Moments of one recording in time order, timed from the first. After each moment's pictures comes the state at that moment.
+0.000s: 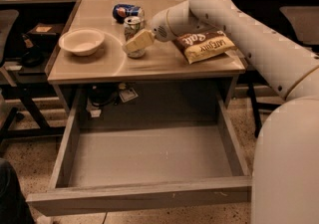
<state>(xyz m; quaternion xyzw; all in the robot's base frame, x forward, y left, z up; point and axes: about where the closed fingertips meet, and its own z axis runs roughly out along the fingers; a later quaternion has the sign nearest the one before) 0.757 0.050 0.863 -0.46 0.73 0.26 0.43</state>
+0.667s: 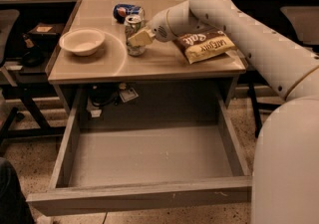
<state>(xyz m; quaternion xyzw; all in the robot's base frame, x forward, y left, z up) 0.757 0.050 0.863 -0.46 0.73 0.26 0.43</state>
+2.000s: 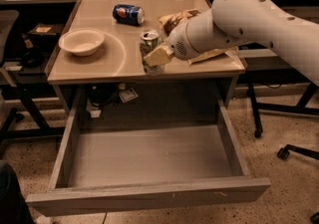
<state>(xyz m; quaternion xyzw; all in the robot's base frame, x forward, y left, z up) 0.638 -0.007 0.876 -0.43 0.79 0.19 0.40</state>
